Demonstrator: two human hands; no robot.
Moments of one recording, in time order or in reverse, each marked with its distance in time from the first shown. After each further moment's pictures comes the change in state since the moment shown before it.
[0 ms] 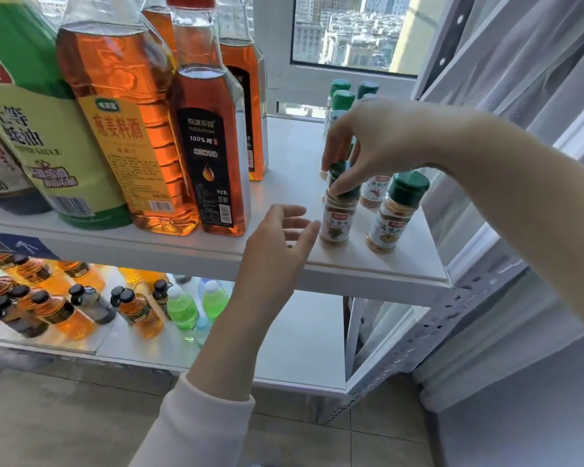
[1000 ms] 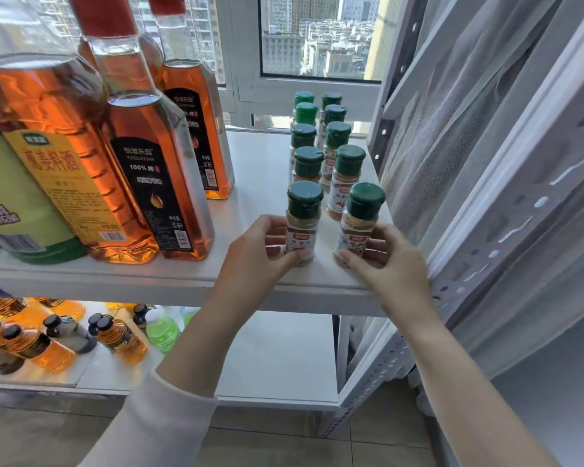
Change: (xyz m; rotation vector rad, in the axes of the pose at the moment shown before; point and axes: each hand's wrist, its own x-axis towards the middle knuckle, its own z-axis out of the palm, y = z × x) left_hand 0.031 -0.011 0.021 0.056 -0.147 0.083; right_hand -0.053 0.058 0.153 0.968 0.715 0.277
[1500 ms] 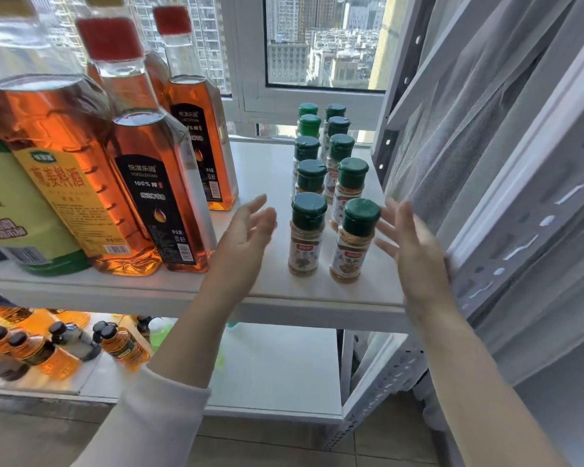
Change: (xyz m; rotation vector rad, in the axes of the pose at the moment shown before) left_hand 0.016 0.001 -0.015 -0.240 0.047 -0.073; right_hand 0.021 -0.022 -0.010 0.272 0.049 0.158
